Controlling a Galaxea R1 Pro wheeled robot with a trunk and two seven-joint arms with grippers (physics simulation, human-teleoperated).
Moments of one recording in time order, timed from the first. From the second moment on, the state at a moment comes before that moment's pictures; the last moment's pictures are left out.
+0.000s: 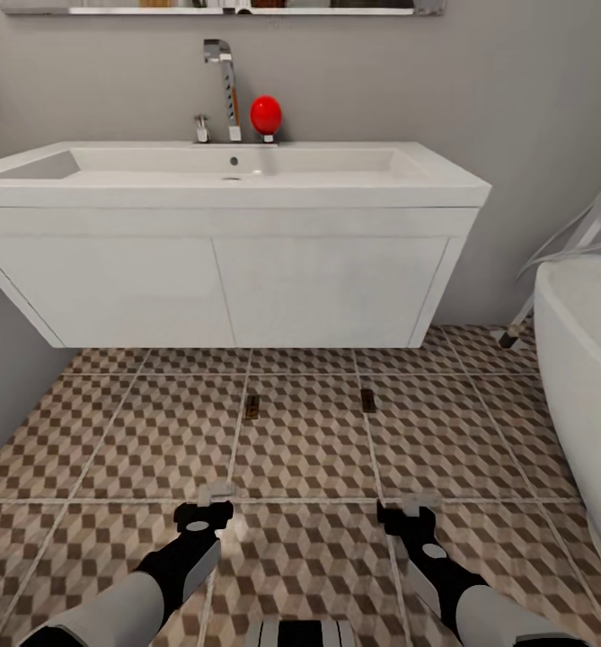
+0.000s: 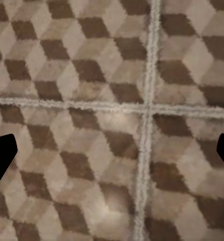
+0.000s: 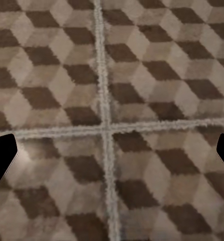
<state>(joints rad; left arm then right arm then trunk) -0.68 -0.05 -0.44 -0.30 0.38 0.00 0.41 -0.67 0.02 0.05 -0.15 -0.06 -0.30 -0.10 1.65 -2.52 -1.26</state>
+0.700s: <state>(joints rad) -0.68 -0.05 -0.44 -0.30 0.38 0.00 0.41 -0.67 0.02 0.05 -0.14 -0.07 -0.30 -0.10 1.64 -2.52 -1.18</state>
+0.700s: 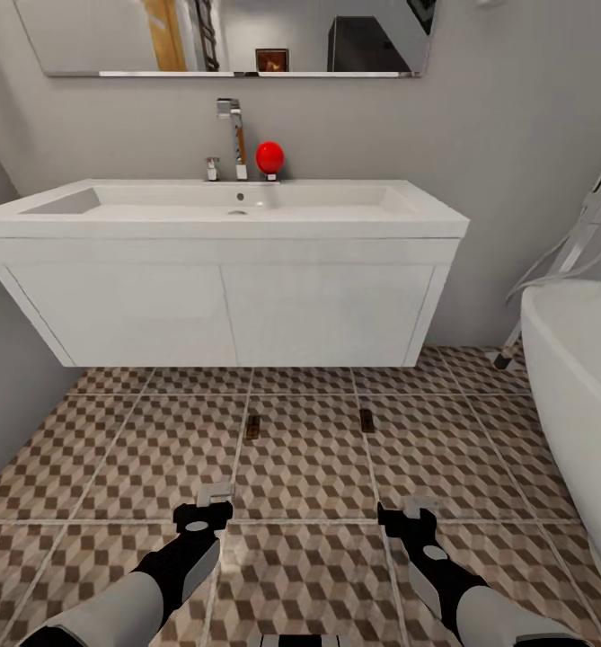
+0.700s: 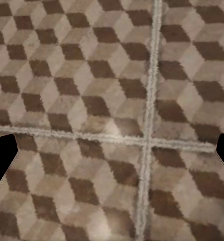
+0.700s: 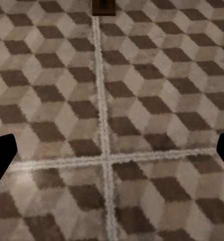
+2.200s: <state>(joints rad) -0.68 -0.05 -0.44 -0.29 0.38 0.00 0.41 -0.67 0.01 0.04 -0.13 -0.07 -0.21 -0.11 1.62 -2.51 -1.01</state>
